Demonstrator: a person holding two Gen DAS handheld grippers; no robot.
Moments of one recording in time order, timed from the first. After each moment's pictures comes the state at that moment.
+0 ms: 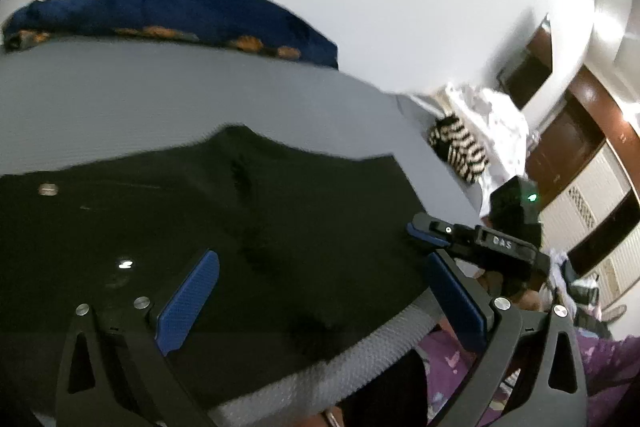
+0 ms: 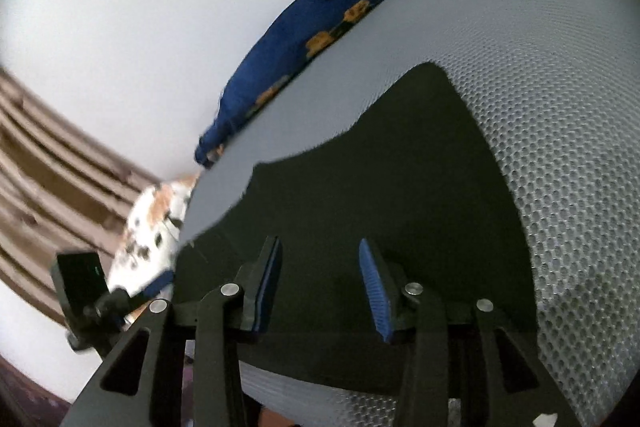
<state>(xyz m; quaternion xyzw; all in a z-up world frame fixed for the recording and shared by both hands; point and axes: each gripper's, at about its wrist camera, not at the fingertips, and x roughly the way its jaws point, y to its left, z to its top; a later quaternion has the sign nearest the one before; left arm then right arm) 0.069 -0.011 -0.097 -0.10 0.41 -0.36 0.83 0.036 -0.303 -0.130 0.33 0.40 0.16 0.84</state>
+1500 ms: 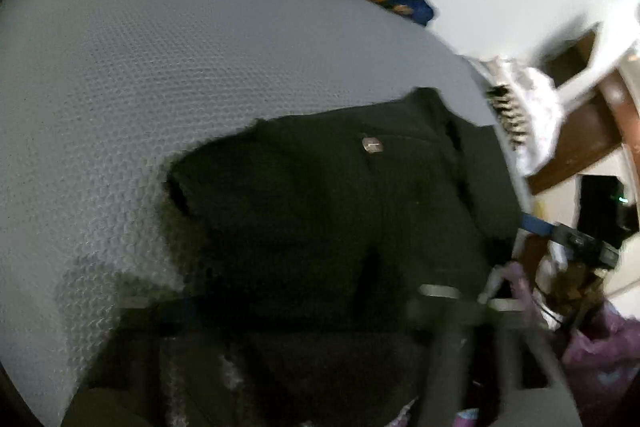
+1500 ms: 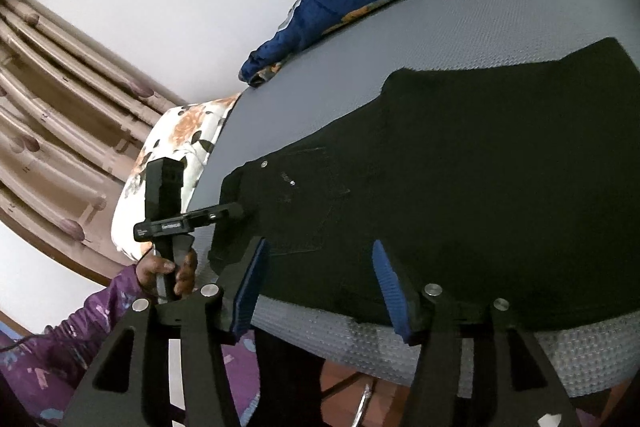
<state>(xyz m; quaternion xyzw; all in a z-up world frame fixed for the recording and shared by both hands) 0.150 0.185 -0.142 -0.09 0.54 -0.31 0.78 0.032 -0.153 -0.080 0.30 0.46 0.24 0.80</state>
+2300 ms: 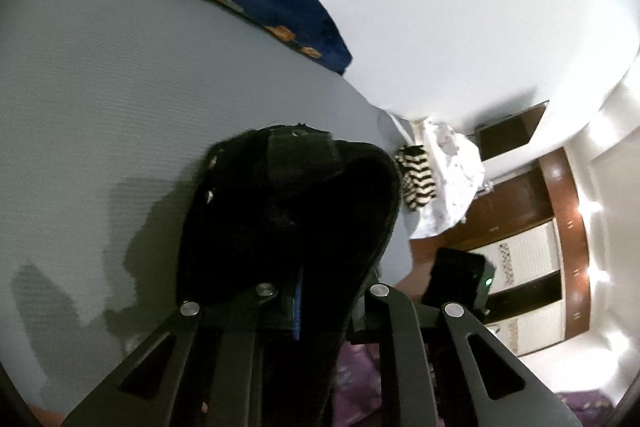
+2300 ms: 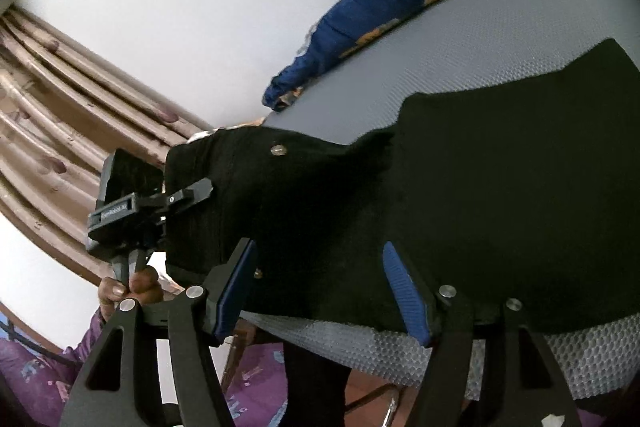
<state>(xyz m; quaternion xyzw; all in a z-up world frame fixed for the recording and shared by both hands) 0.113 0.108 -0.035 -0.28 0.50 -0.38 0.73 0.029 -0.179 -0.064 0.35 0.41 0.27 0.80</state>
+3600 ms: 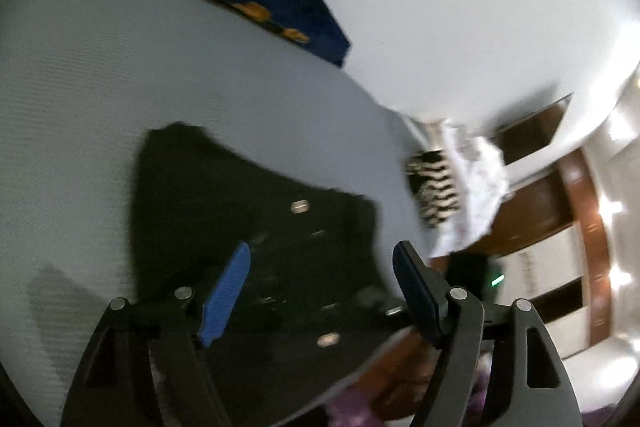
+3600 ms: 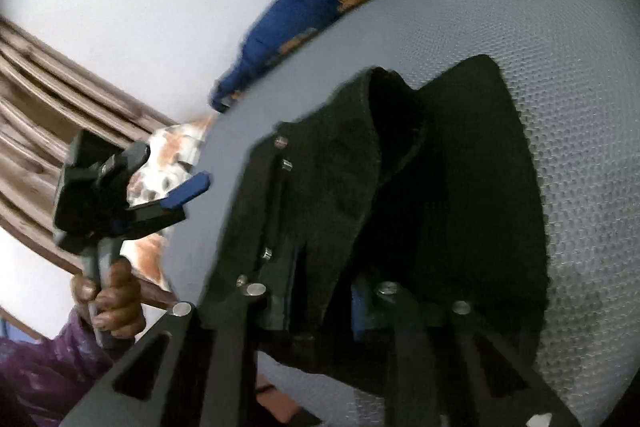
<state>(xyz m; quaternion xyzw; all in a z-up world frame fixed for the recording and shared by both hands) 0.137 -0.026 -0.078 -0.24 0.48 -0.34 0.77 0.054 -0.318 -0.120 0.33 0.46 0.23 0.79</state>
